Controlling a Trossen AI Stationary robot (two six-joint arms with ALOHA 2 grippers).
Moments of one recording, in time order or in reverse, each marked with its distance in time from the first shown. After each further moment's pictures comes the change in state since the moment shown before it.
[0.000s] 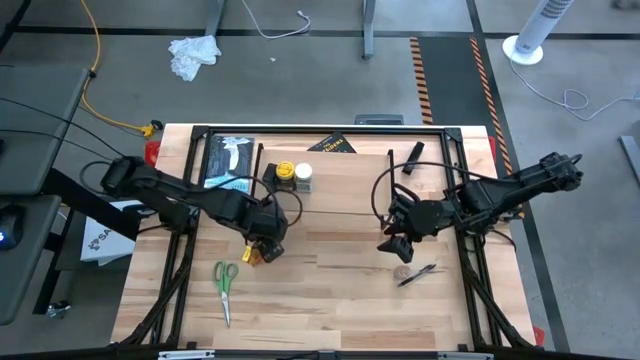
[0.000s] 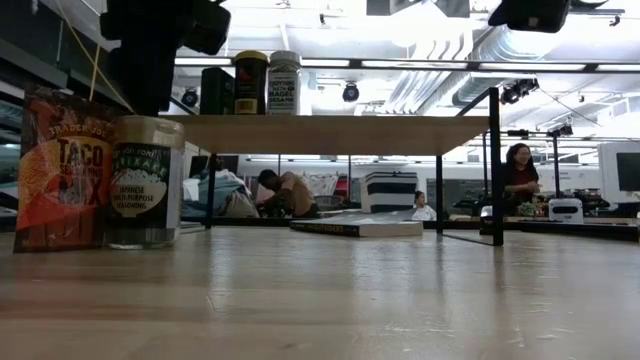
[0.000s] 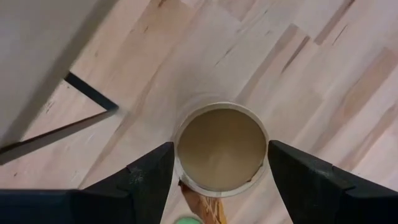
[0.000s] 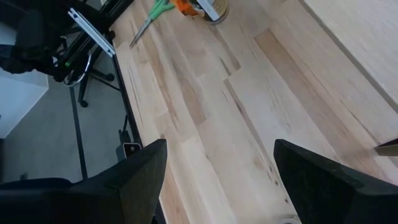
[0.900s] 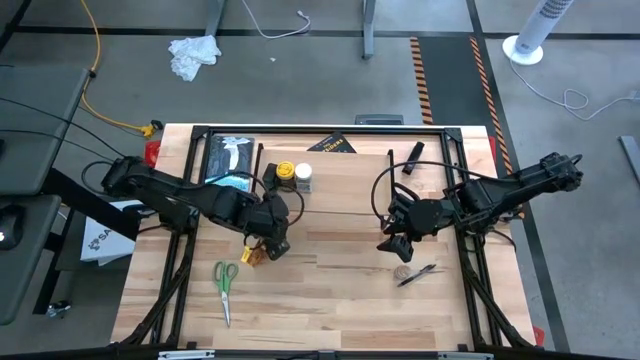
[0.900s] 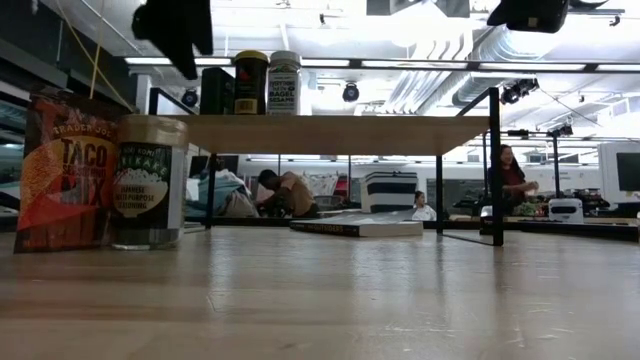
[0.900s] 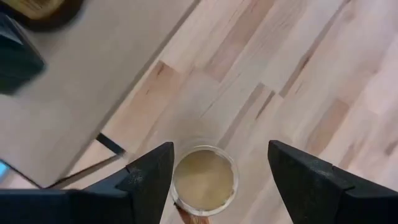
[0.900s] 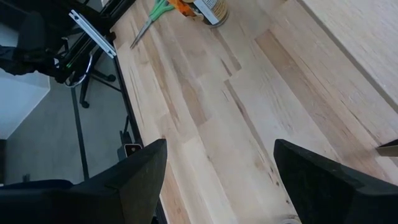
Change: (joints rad) left arm -0.033 0.013 0.171 -0.048 -0.163 0.018; right arm -0.007 0.000 0.000 0.004 -0.006 0.002
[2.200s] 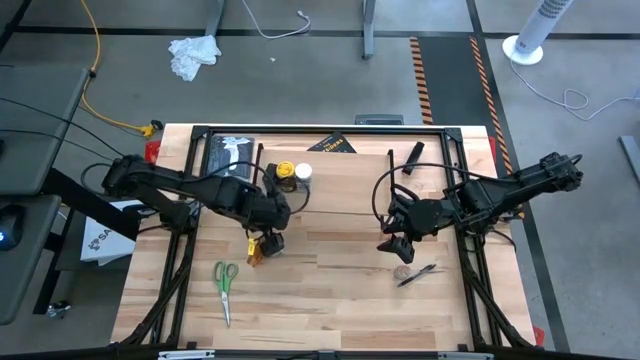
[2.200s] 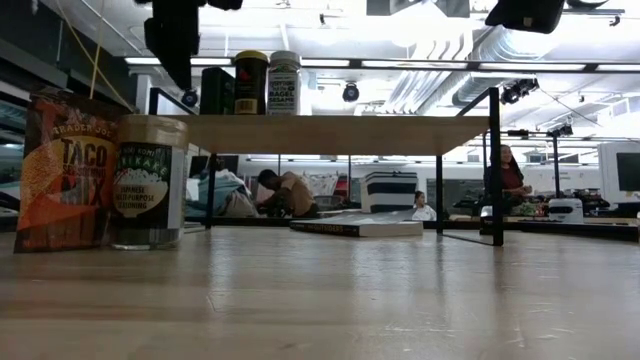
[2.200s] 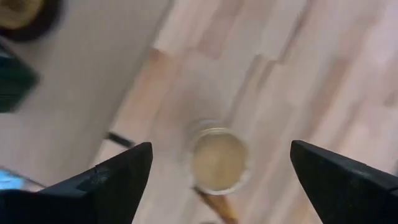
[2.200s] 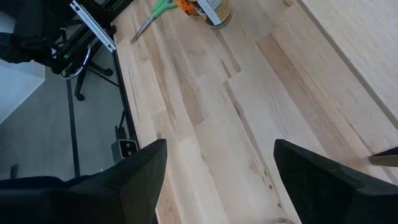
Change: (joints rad) left arm 0.080 0.002 0.024 -0.060 0.145 0.216; right arm 0.000 0.000 0.000 0.000 0.001 -0.064
